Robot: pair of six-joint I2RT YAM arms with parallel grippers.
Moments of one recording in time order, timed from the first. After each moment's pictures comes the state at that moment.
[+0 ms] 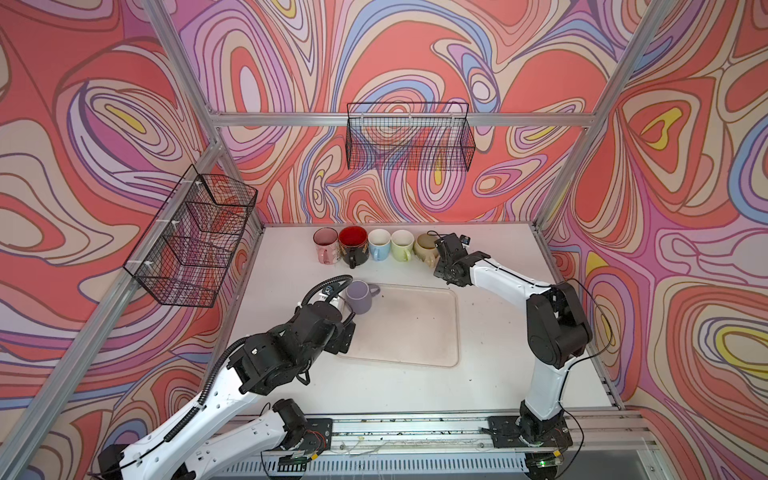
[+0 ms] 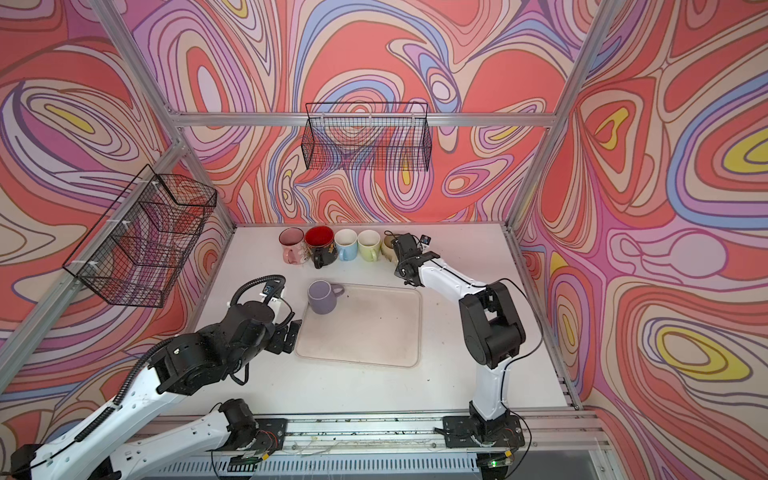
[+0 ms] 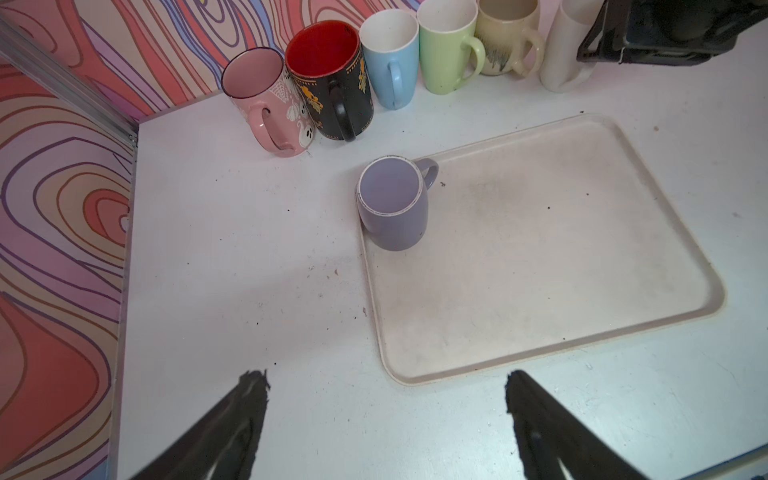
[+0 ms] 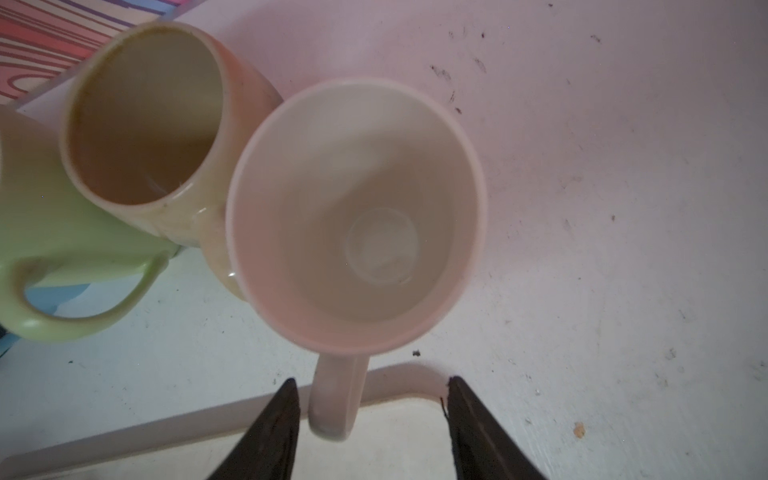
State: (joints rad) left arm -0.84 0.81 1.00 -0.99 -0.48 -0.31; right arm 0.44 1.91 1.42 -0.54 0.32 0.77
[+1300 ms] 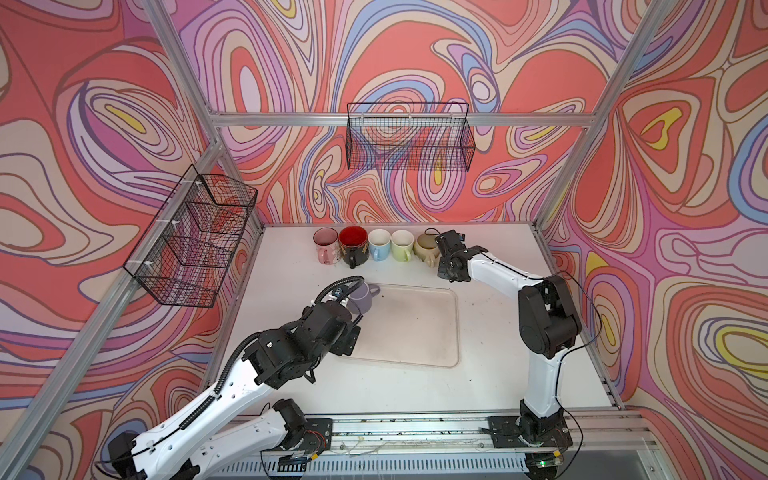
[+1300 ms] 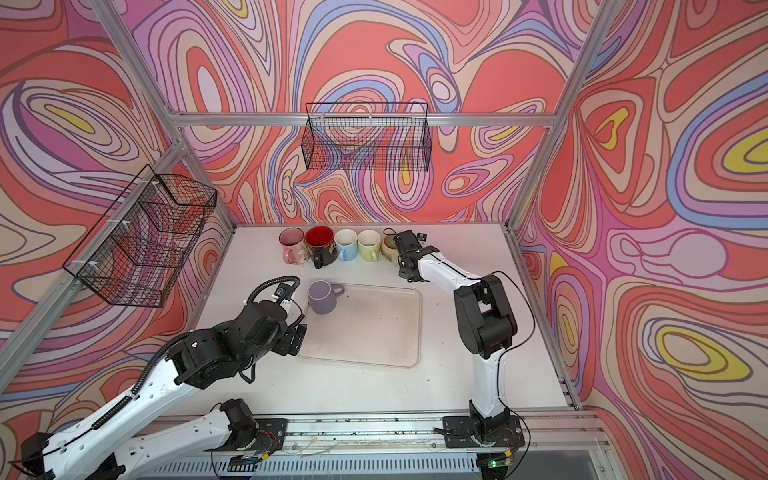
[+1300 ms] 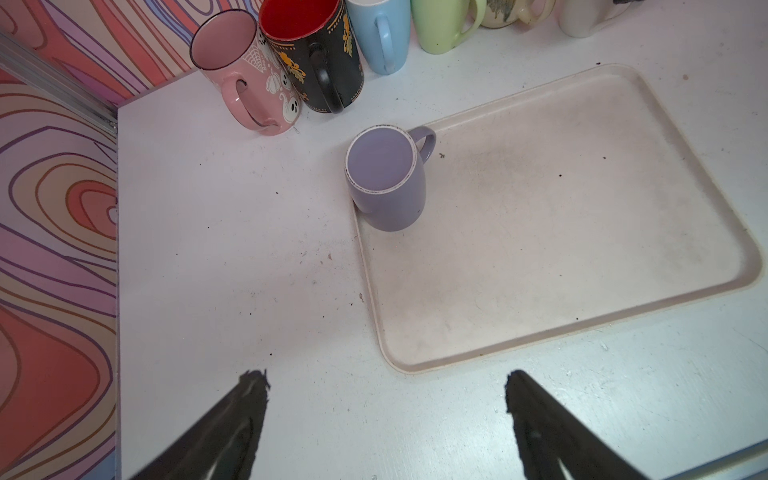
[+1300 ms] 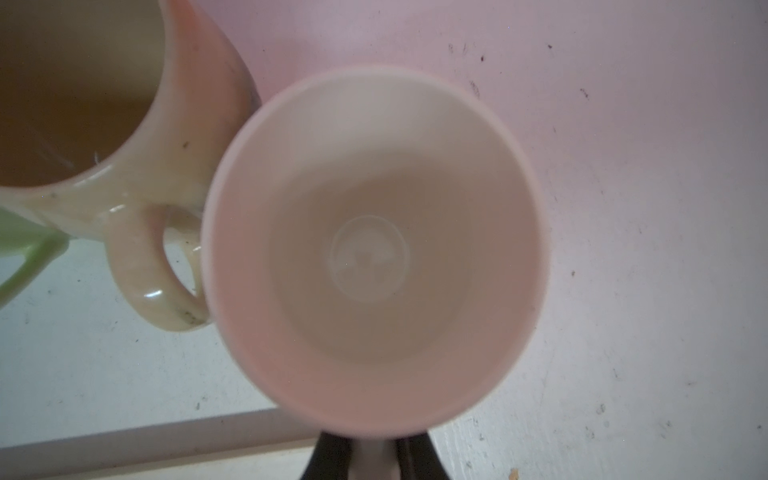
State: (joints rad) left arm -0.84 0.87 0.97 -0.98 -0.46 -0.30; right arm 0.39 1.99 1.51 -0.61 0.33 0.54
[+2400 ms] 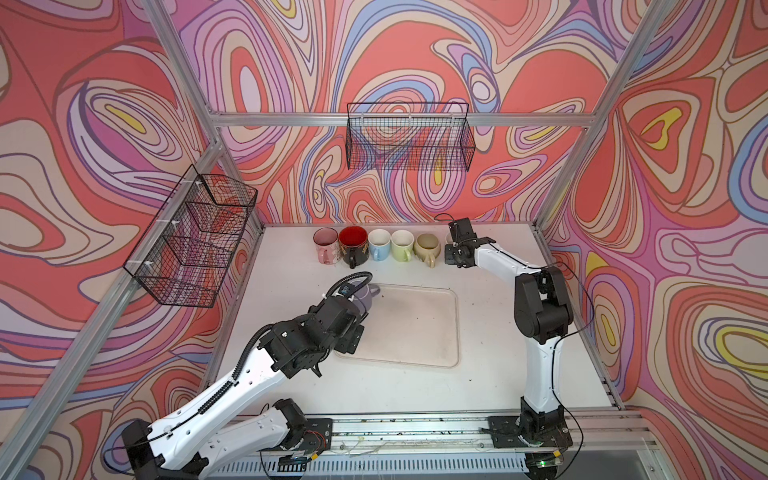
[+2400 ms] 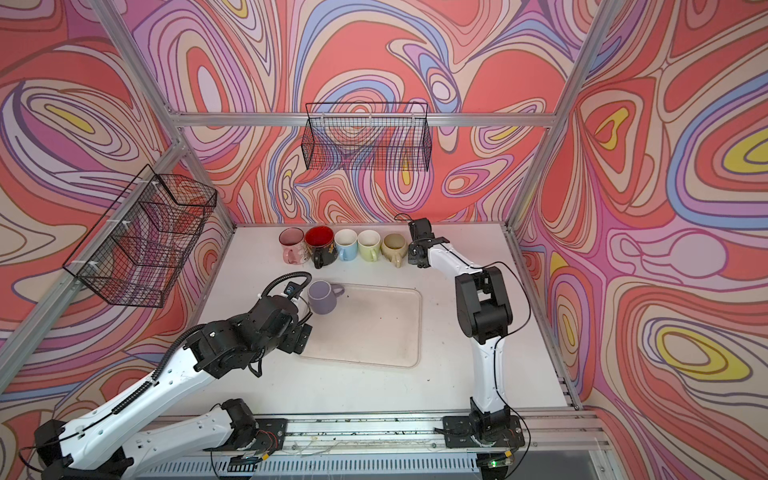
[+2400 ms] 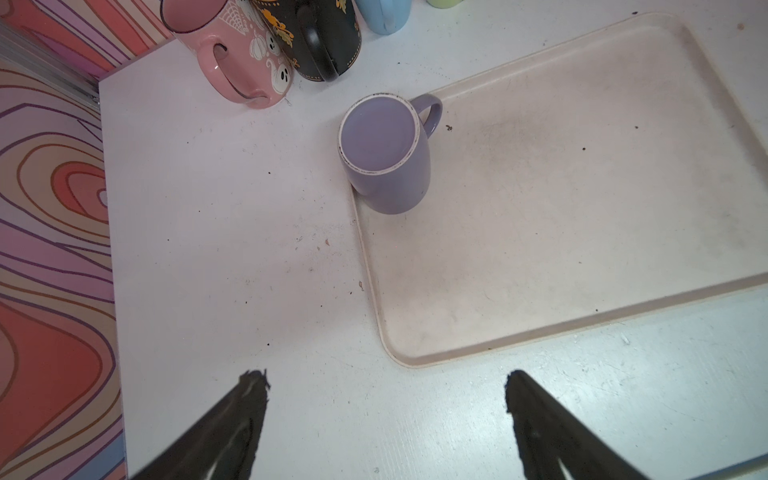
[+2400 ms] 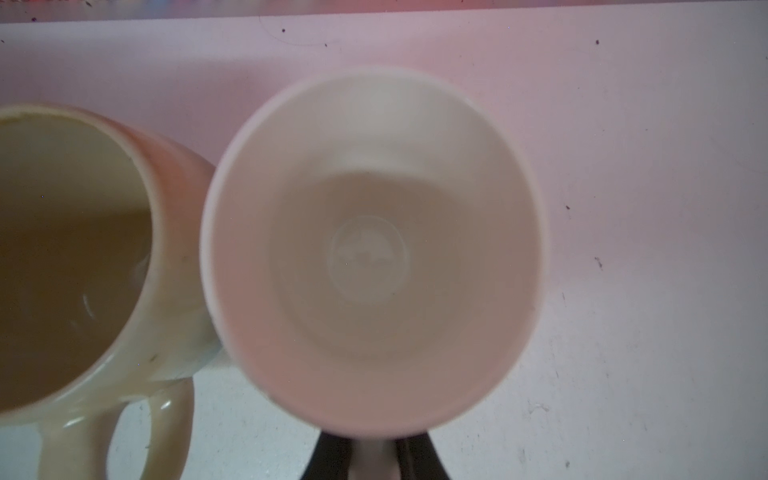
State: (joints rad) left arm -0.80 0.95 0.97 -0.98 -0.43 -0.29; right arm 0.27 2.13 1.66 -0.48 0.23 0.26
